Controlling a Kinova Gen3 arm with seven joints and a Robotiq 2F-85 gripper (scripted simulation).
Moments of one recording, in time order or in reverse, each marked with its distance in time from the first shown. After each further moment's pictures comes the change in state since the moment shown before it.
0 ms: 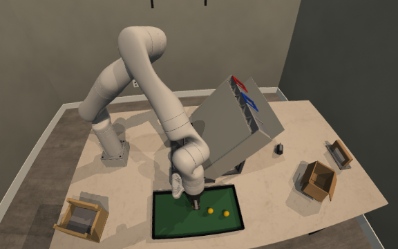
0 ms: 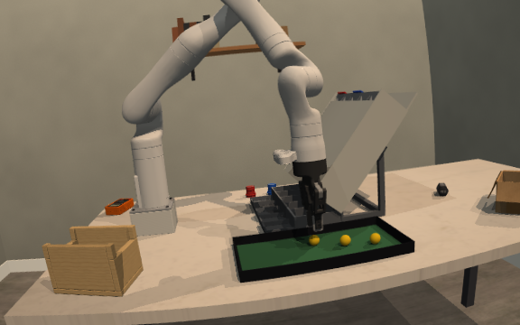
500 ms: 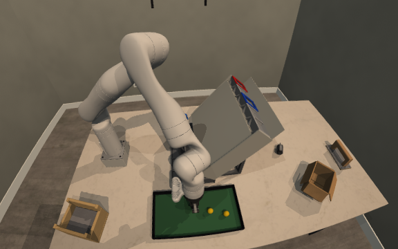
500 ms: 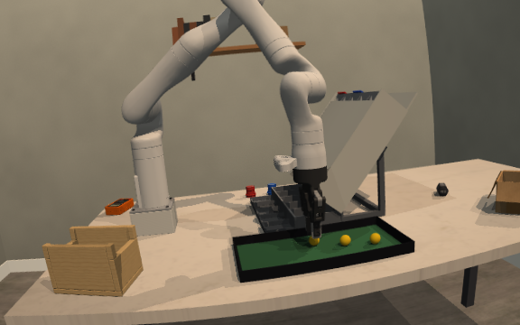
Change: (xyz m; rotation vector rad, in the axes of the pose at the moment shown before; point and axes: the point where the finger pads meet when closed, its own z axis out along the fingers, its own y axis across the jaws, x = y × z) arm 0.005 -0.005 0.014 -0.026 0.019 0.021
